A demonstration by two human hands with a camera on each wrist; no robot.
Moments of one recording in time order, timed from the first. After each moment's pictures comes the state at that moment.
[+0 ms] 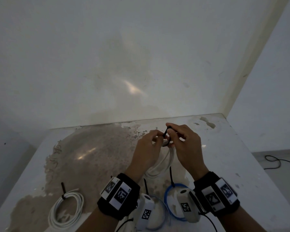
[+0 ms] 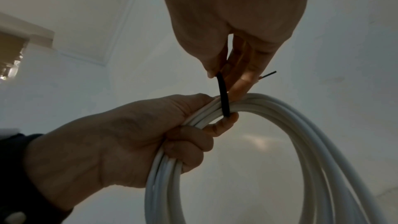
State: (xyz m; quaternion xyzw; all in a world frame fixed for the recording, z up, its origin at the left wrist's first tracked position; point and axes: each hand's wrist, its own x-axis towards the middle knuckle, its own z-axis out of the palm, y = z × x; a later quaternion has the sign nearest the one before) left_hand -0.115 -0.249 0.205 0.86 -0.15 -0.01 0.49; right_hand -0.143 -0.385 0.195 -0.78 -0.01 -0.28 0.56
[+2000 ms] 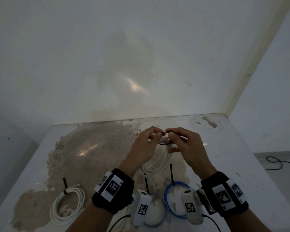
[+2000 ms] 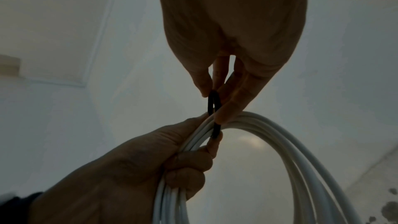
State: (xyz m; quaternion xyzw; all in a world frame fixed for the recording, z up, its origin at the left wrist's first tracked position) left_hand -0.109 -0.234 0.202 0.83 -0.17 -0.03 0.53; right_hand -0.154 -0.393 0.202 -0.71 -0.01 -0.10 0.70
